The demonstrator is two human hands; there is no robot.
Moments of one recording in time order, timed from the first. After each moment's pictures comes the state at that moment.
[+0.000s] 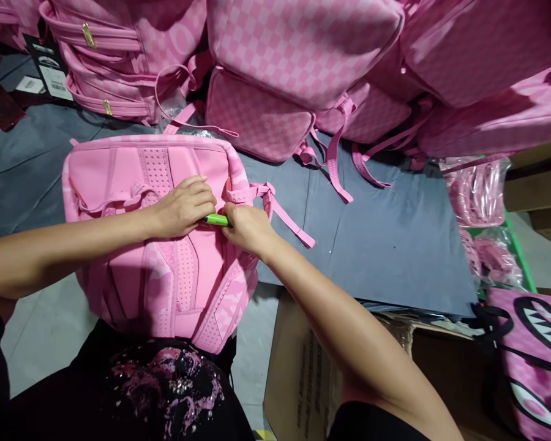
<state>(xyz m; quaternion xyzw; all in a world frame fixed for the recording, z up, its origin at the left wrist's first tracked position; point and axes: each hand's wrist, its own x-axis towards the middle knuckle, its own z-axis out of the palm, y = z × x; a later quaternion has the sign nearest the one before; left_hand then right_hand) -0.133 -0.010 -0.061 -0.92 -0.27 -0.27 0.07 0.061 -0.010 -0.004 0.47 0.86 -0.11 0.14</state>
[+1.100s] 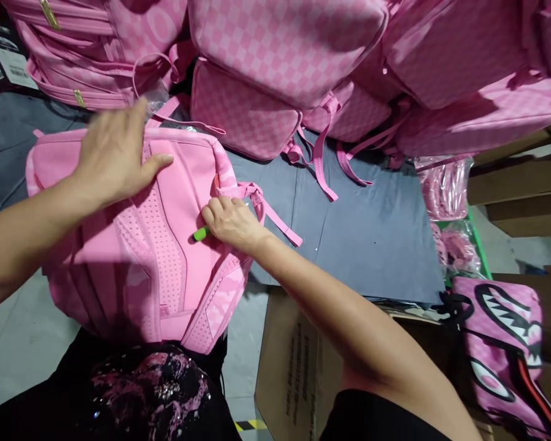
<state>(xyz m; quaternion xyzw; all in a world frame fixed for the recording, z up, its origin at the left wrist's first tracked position) -0.170 0.023 -0.029 -0.78 -0.50 -0.37 0.01 0.066 0.007 -0.018 0.26 0.95 0.09 0.17</state>
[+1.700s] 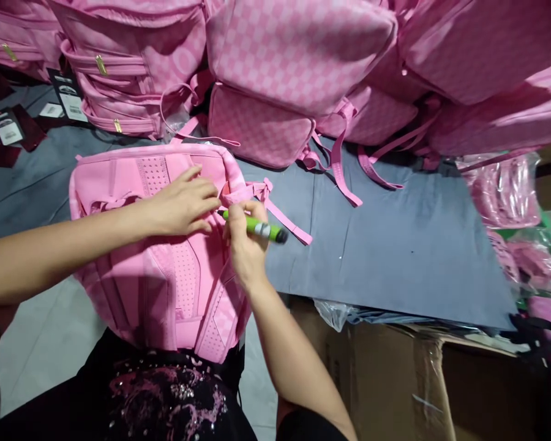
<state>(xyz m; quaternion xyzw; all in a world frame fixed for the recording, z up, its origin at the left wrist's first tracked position) -0.137 0.001 -0.020 -0.93 -0.33 -0.12 0.09 0.050 -0.057 -0.018 0.58 0.60 -0.35 -0.42</state>
